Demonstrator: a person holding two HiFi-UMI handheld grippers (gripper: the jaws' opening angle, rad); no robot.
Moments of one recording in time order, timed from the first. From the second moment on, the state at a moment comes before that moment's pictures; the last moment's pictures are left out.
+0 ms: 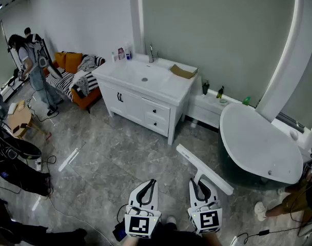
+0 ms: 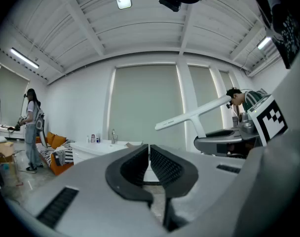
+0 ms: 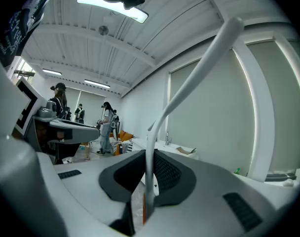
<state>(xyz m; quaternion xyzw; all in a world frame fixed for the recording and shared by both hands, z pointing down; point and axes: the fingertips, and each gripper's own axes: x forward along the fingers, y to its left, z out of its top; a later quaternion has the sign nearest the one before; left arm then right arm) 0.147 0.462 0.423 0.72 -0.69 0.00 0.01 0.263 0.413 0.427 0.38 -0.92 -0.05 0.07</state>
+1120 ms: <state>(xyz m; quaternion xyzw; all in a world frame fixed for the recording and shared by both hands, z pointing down) 0.176 0.484 0.418 0.69 -0.73 -0.02 0.02 0.296 0.433 0.435 0.32 -0.94 -0.01 0.05</state>
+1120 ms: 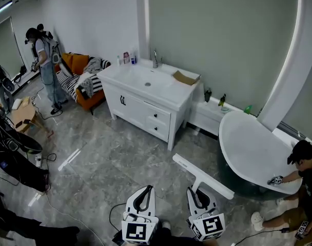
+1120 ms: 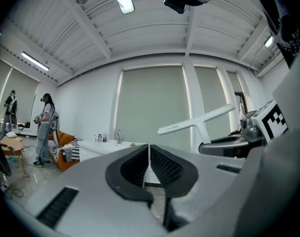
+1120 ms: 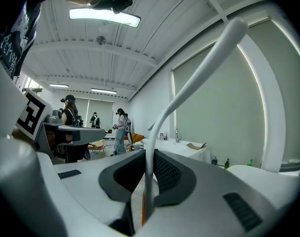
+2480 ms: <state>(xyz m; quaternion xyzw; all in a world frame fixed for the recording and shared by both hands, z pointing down) 0.038 0.327 0.426 0.74 -0.67 0.00 0.04 0.160 0.293 0.458 0.39 -0.92 0.05 0.07</state>
